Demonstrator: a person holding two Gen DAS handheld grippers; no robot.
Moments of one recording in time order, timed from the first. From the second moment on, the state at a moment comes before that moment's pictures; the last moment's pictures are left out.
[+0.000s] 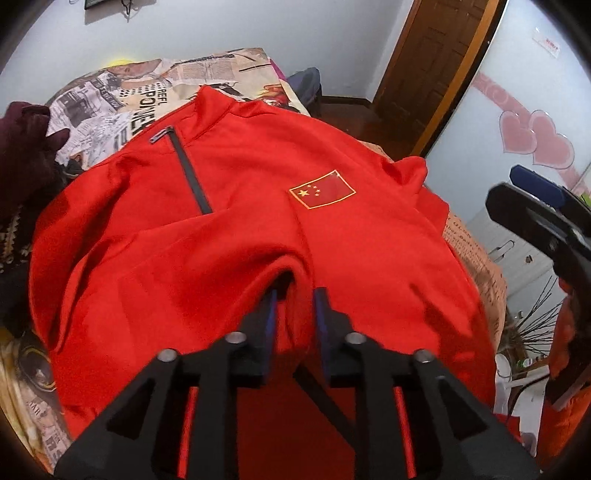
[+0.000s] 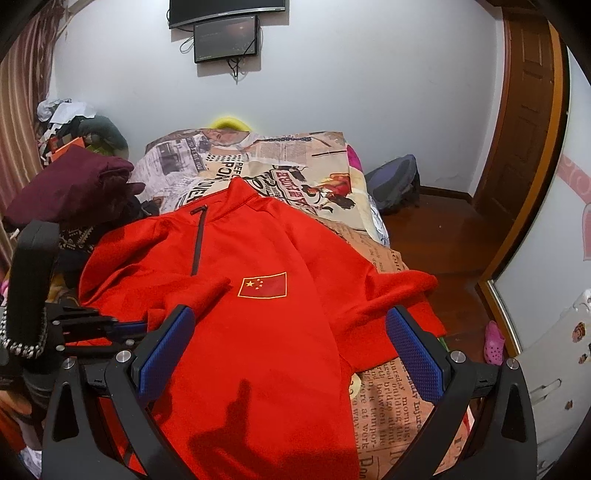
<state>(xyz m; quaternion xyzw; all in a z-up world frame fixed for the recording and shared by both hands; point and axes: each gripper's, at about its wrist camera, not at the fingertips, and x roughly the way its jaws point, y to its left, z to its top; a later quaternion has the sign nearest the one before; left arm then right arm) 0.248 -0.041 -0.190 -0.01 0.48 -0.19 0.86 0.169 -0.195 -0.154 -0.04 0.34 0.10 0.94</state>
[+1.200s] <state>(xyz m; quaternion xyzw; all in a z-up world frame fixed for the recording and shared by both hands) 0.162 0.204 -0.259 -0.08 0.51 0.09 0.85 0.180 -0.008 -0.235 -0.24 0.44 0.32 0.80</state>
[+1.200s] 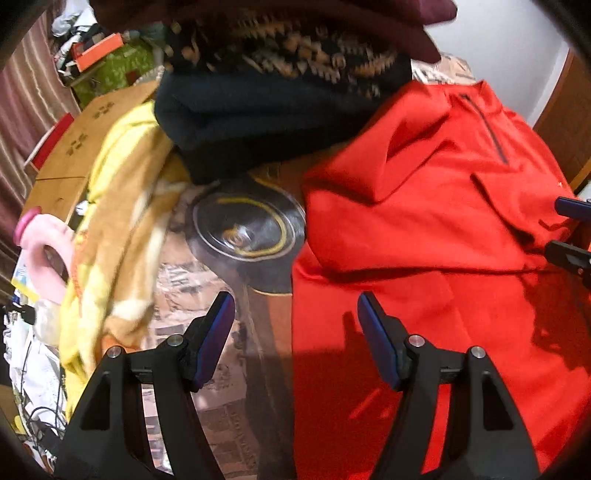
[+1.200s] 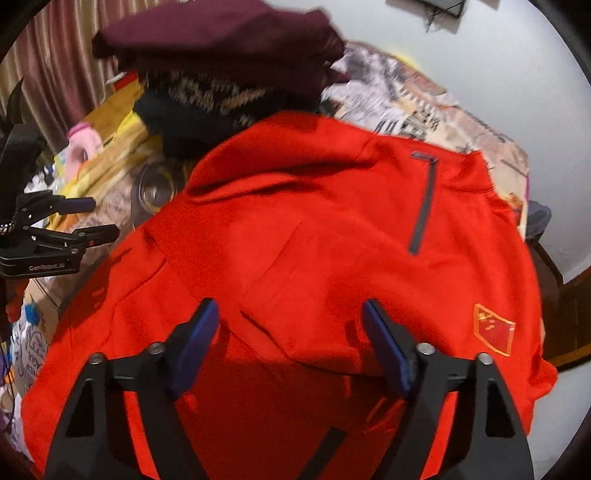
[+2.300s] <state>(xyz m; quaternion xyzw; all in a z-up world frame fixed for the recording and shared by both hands) 0.221 0.216 -0.285 -0.12 0.52 0.11 0.84 0.227 -0.084 -0.138 -0.09 0.34 0.26 0.90</state>
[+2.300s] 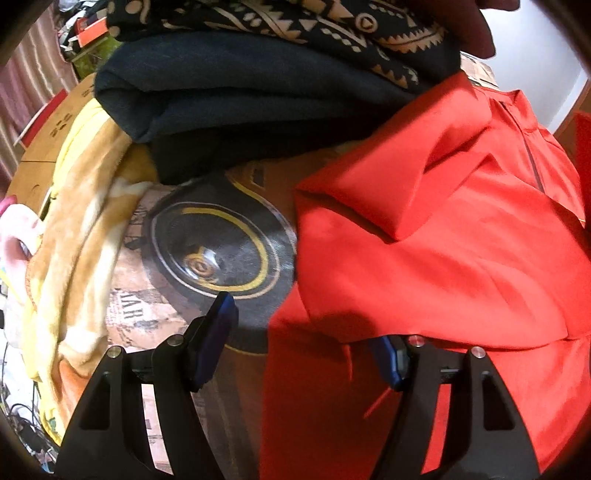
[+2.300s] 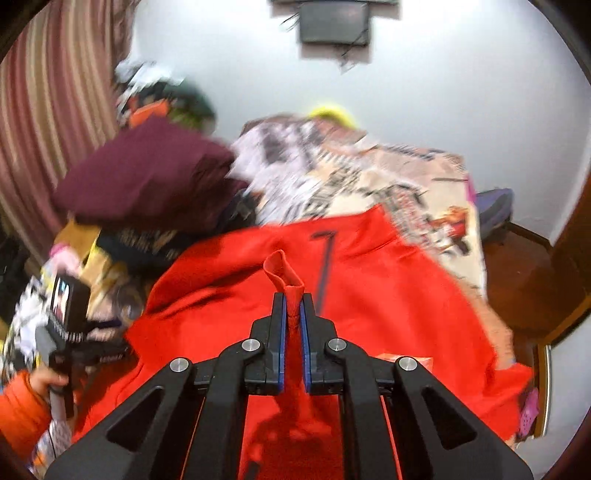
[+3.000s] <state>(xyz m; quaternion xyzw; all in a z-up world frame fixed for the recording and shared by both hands) 0.210 0.233 -0.291 -0.12 0.51 0.18 0.83 0.217 -0.231 -0.161 0.03 0.38 0.13 0.91</state>
